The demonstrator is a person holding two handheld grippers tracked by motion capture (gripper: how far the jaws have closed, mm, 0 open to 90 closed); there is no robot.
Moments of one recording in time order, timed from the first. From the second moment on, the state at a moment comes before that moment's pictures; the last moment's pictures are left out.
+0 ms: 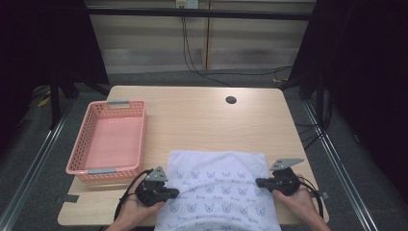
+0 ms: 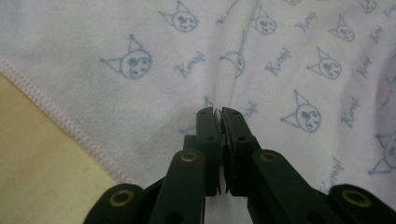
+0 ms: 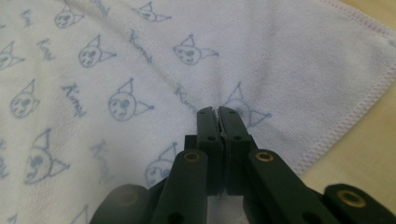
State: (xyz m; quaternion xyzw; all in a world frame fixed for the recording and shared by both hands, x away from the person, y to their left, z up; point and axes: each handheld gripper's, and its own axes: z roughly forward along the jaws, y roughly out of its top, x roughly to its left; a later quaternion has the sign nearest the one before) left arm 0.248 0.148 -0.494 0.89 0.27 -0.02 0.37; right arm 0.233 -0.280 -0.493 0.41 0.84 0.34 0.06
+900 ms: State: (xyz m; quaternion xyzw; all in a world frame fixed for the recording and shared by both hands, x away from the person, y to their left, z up) left arm 0.286 0.134 -0.497 0.87 0.31 0.04 0.38; right arm 0.288 -0.291 -0.499 0.43 0.82 0.36 0.09
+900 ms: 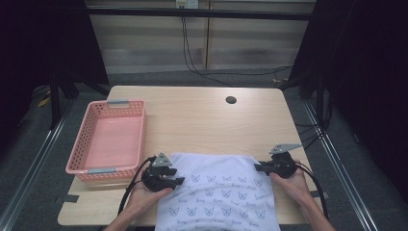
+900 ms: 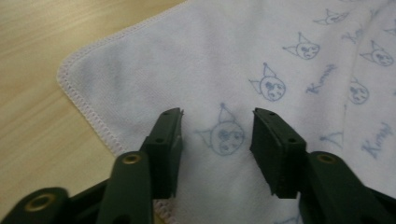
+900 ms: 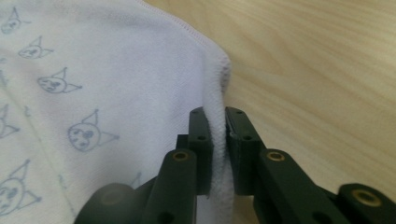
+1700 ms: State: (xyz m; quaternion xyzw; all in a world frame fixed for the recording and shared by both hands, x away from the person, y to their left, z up) left arm 0.323 0.130 -0.499 0.85 0.37 0.08 0.37; right arm 0.278 -0.305 -0.495 0.44 0.81 0.38 0.09
